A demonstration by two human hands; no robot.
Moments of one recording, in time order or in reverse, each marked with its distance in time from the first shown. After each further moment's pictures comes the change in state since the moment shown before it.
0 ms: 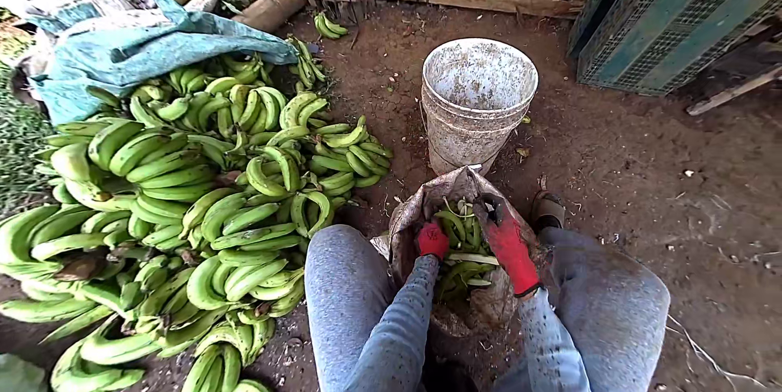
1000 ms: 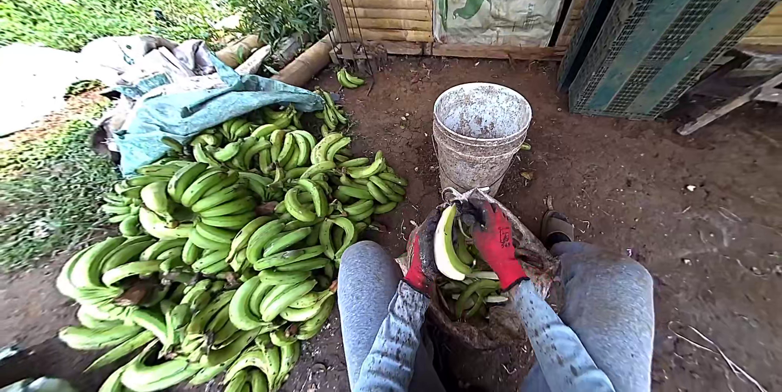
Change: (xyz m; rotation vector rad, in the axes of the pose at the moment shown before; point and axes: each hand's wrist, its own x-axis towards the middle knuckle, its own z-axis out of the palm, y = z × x) left_hand -0.103 -0.004 -0.123 -1.589 -0.103 0.571; right_hand -0.005 -0.037 0.030 -0.269 0.163 -0.282
